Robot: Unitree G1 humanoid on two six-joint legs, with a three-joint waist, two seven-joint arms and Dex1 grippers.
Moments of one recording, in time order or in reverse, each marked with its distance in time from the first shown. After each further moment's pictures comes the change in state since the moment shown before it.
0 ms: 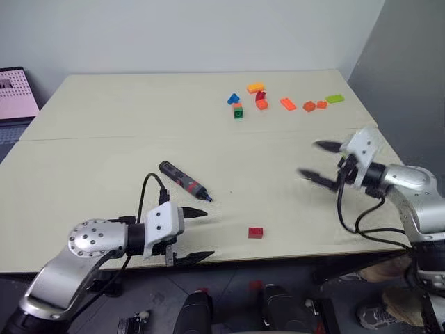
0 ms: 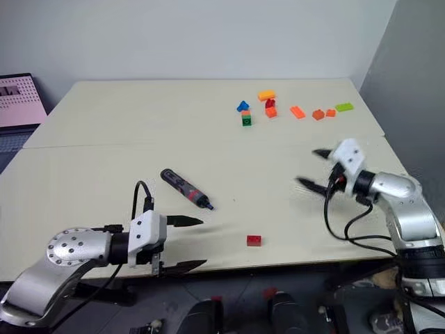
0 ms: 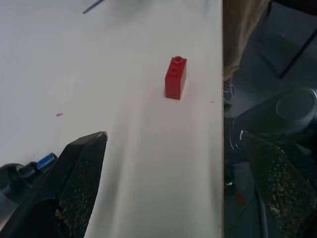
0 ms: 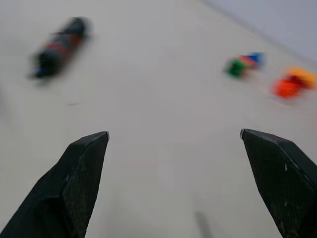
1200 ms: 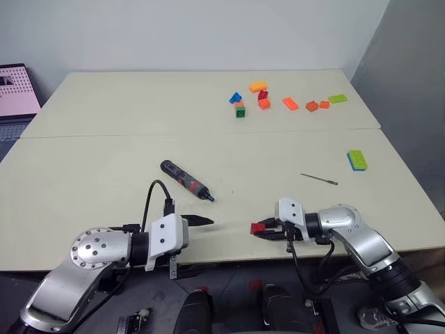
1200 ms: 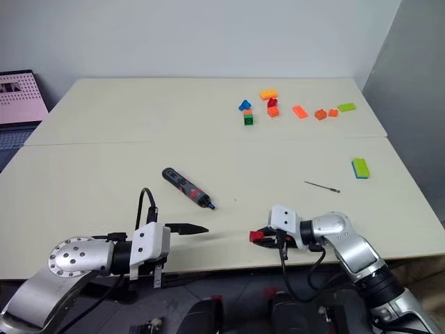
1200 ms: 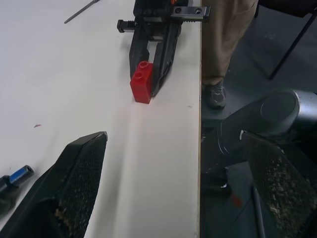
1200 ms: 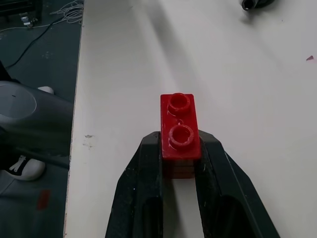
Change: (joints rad) left arm 0.042 -0.038 -0.024 -0.045 0.022 -0.036 0.027; right arm 0.077 0.178 0.314 0.050 -0.201 -0.091 0.063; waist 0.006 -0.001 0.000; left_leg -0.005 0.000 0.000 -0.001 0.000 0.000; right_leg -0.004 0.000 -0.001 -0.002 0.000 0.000
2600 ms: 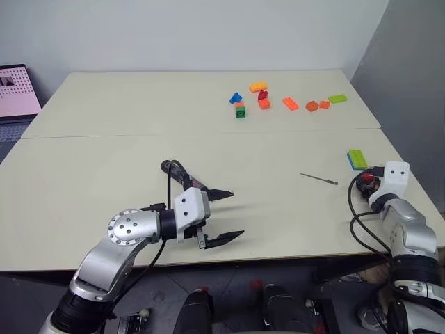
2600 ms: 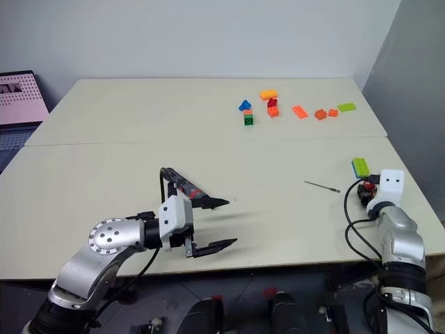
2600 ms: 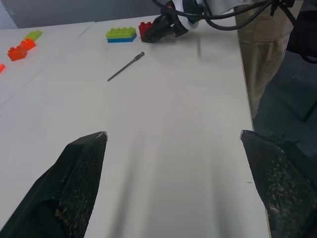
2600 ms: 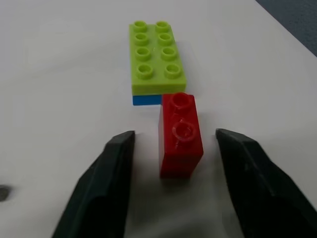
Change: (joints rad) left arm -0.216 -0.191 -0.113 0.119 0.042 -0.003 0.104; right arm -0.019 0.125 -0.713 0.334 0.026 0.178 -0.892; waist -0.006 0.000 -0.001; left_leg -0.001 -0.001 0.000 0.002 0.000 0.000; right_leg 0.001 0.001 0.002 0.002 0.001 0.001
